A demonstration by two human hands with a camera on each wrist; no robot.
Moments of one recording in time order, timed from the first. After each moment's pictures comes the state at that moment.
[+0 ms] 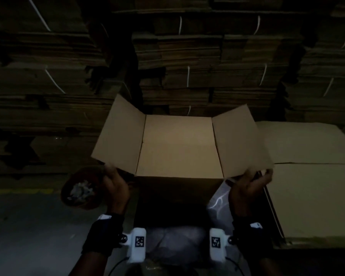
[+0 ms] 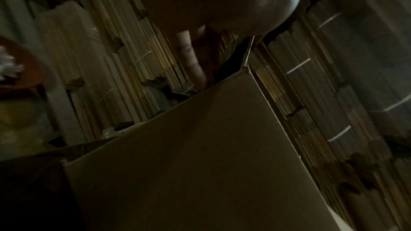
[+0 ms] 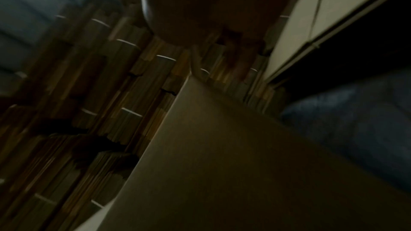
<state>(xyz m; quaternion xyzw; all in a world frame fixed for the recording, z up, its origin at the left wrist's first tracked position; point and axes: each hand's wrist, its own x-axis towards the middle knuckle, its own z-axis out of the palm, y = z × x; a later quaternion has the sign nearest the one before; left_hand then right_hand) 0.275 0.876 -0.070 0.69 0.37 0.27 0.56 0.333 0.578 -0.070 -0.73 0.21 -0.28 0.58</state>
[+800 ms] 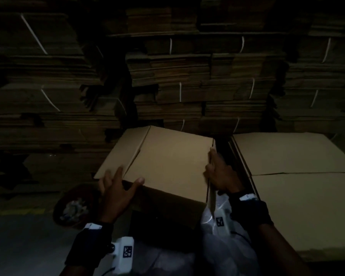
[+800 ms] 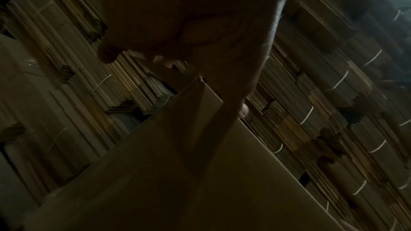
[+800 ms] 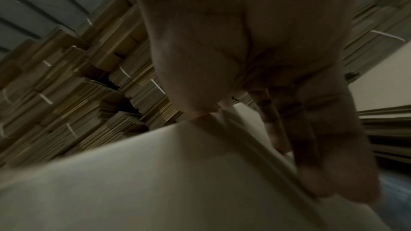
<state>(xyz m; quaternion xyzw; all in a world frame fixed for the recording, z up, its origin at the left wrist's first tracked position) 0.301 0.888 -0.063 0.88 0.26 0.04 0.40 0.414 0.575 -0.026 -0.96 -0.05 0.10 0.28</state>
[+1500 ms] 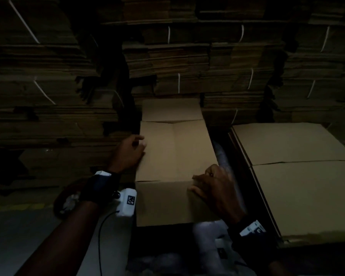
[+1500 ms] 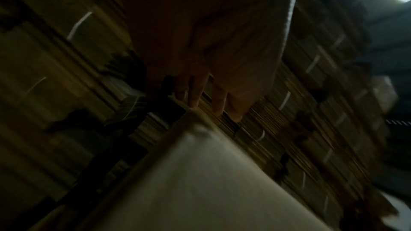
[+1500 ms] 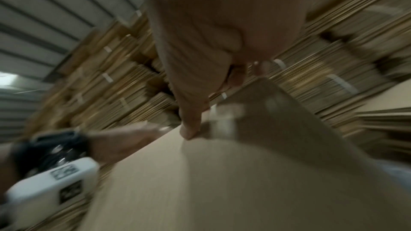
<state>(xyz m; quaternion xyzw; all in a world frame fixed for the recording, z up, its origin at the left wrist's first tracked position) 0.387 0.908 -0.028 0.86 0.07 0.08 0.50 0.331 0.599 -0.043 -0.95 -0.21 -0.12 0.19</state>
